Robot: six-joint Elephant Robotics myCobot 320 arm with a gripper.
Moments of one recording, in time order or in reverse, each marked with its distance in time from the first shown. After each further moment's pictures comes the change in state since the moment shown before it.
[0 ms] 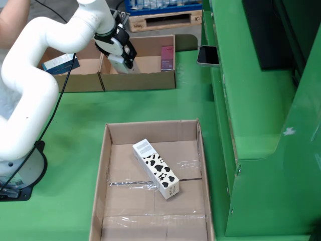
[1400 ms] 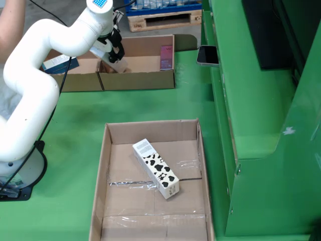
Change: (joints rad) arm -0.026 -0.006 -0.001 -0.006 0.414 0.006
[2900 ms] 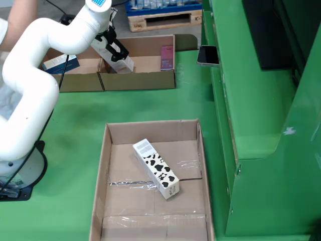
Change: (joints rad) arm 0.015 0.000 0.000 0.000 0.052 0.002
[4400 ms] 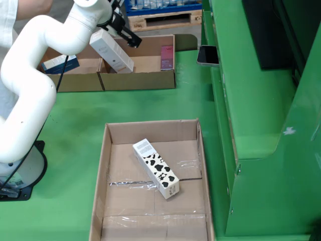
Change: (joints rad) arm -0.083 0.081 -0.002 0.210 -0.143 0.119
